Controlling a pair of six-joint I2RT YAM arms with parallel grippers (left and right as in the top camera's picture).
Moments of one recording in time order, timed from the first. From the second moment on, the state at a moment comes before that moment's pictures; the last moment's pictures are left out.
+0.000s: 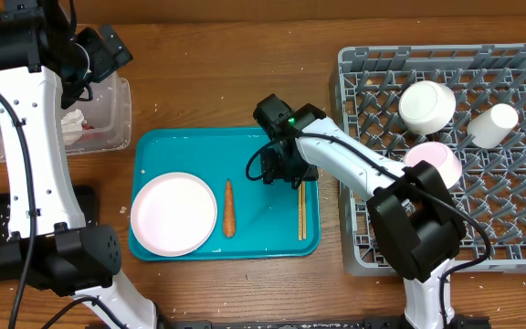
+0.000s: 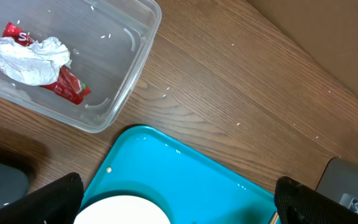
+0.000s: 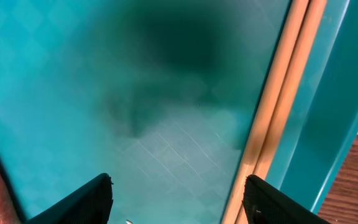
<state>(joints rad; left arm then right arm) 0.18 1.91 2.20 -1.36 0.10 -0.47 0.63 2.09 1.56 -0.98 -0.06 0.54</state>
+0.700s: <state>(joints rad) 0.18 1.91 2.20 -1.36 0.10 -0.47 0.63 2.09 1.50 -0.93 -0.05 0.55</state>
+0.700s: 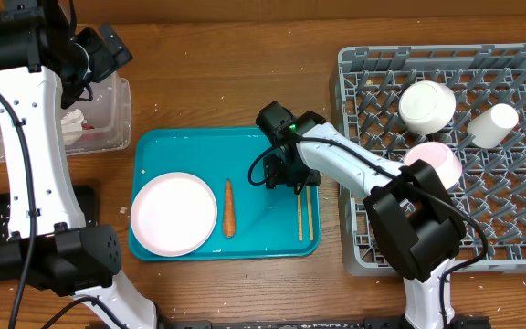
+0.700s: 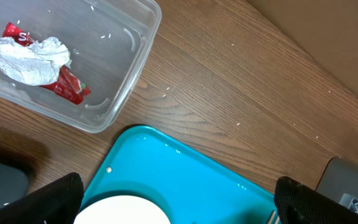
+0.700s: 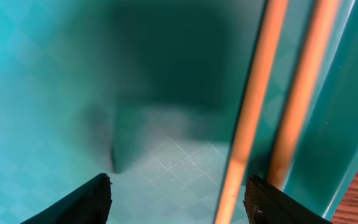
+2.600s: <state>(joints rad) 0.18 1.91 2.20 -1.36 0.10 -0.47 0.19 1.98 2.09 -1.42 0.09 0.28</state>
